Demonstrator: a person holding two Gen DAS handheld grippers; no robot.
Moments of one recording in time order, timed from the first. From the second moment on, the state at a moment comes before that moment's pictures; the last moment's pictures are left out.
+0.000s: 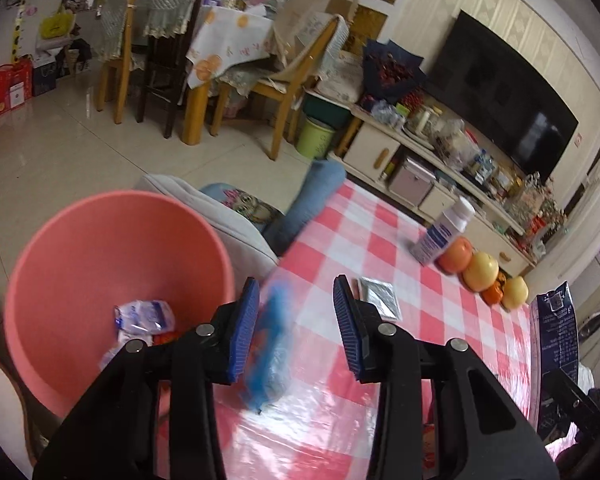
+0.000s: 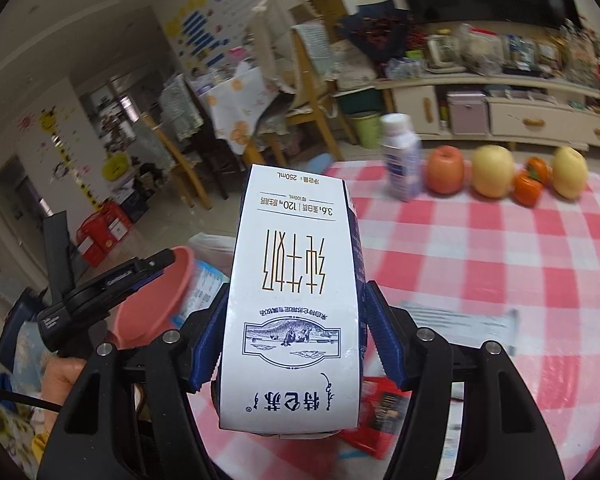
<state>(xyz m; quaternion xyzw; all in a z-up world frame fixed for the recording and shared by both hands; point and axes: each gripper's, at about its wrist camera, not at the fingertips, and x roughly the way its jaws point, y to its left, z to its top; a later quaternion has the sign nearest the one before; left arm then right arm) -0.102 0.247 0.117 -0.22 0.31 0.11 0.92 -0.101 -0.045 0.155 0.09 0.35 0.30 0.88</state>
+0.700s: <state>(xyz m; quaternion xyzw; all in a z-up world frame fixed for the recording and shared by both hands) -0.088 0.230 0.083 -0.13 0.40 0.04 0.91 -0.098 0.013 0.143 0.06 0.35 0.31 0.88</state>
